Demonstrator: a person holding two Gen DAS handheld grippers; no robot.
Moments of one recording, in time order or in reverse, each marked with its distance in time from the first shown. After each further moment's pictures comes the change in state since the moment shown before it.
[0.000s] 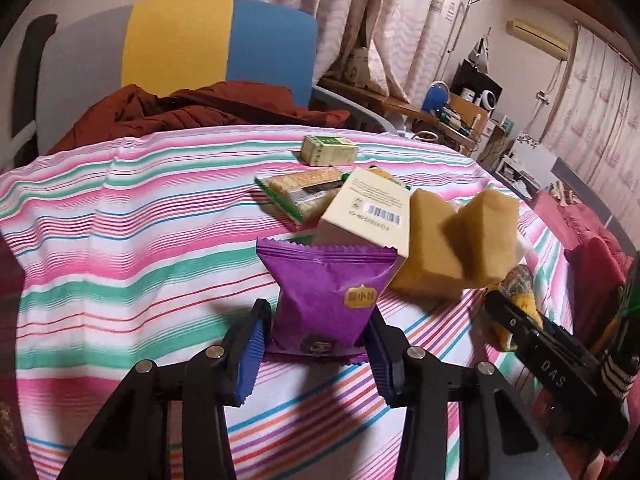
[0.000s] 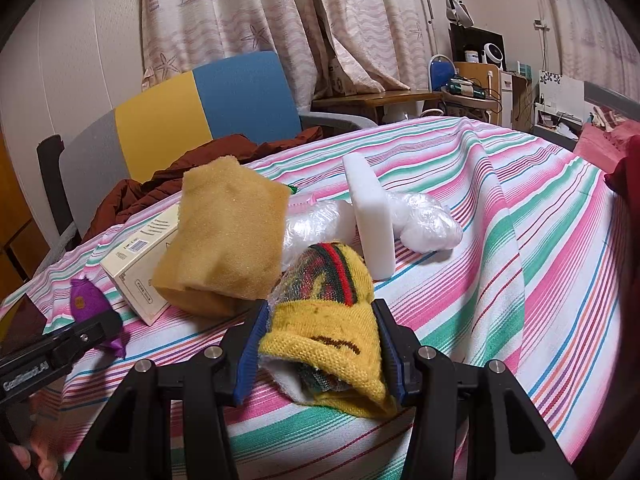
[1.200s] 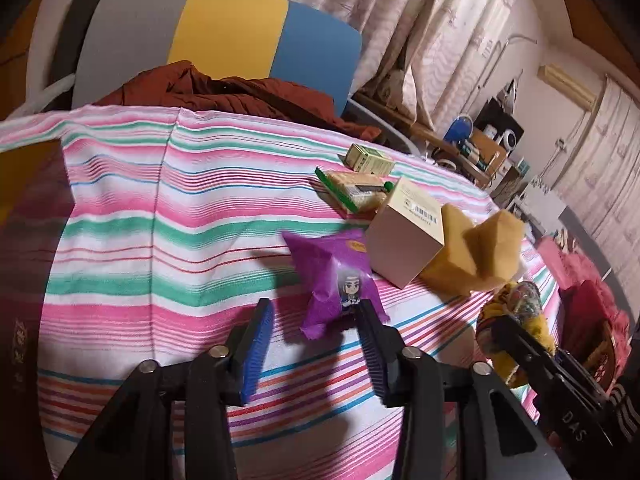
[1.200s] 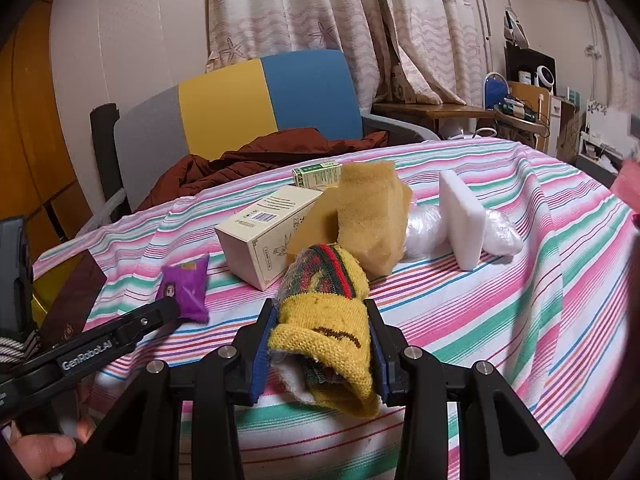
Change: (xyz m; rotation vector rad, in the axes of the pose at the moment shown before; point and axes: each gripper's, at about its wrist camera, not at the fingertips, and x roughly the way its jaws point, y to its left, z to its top) left arm -0.026 0.039 -0.023 -0.154 -0.030 -0.008; right arm -0.045 0.061 -0.016 -0.140 0.008 0.133
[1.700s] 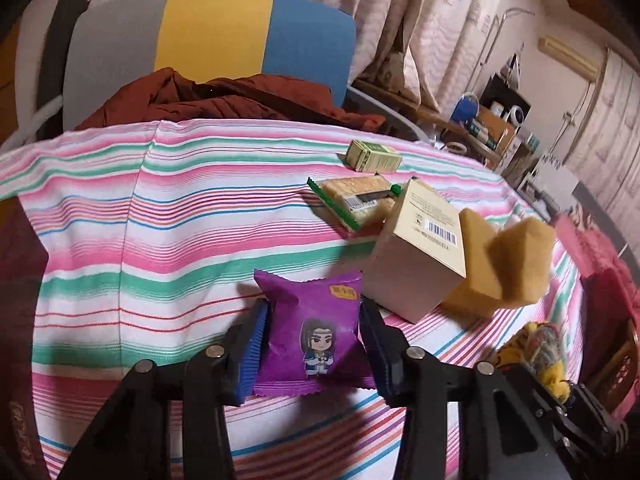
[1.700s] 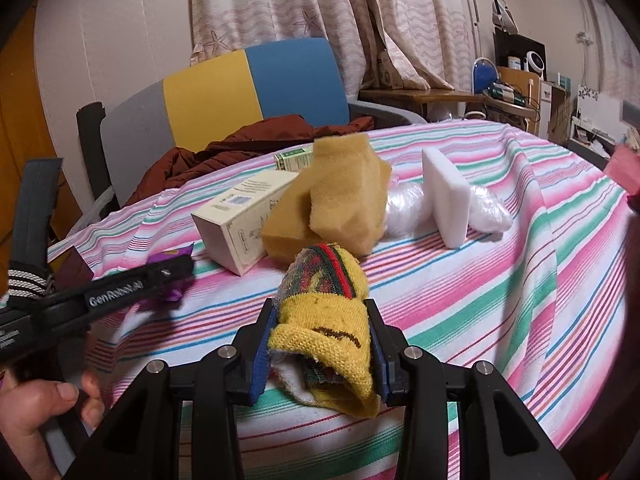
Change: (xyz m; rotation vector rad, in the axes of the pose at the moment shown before) left arm 0.027 -0.010 0.024 0.050 0.027 0.045; right arm 0.007 -0.015 -0.007 0.045 0.045 -0.022
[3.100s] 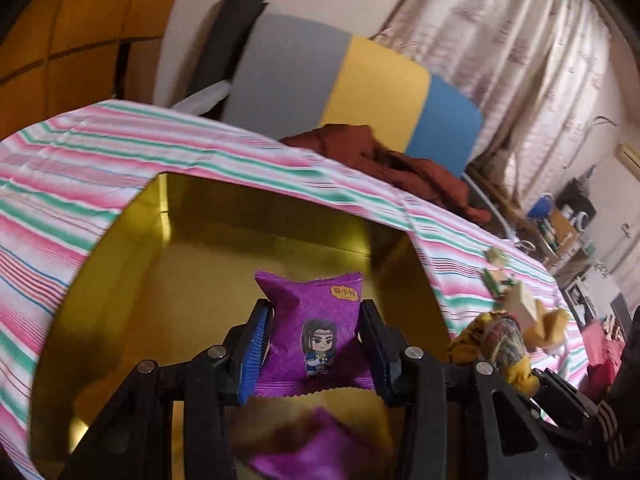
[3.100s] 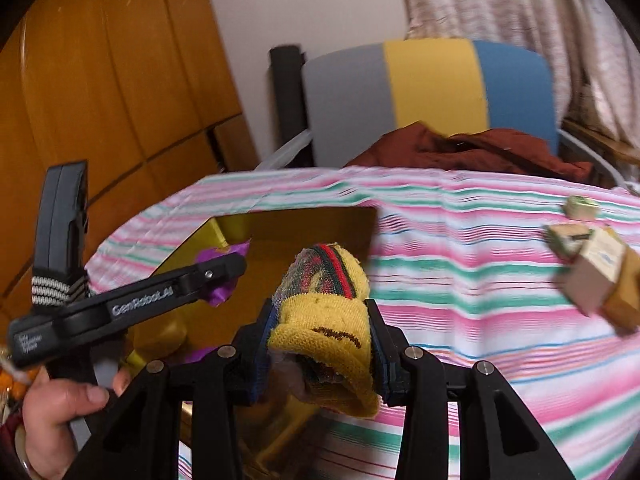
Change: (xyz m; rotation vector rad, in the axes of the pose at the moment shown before) left arm -0.201 0.217 -0.036 -0.328 -0.144 0.228; right arm -0.050 0.267 -0.023 -0.356 0.104 0.544
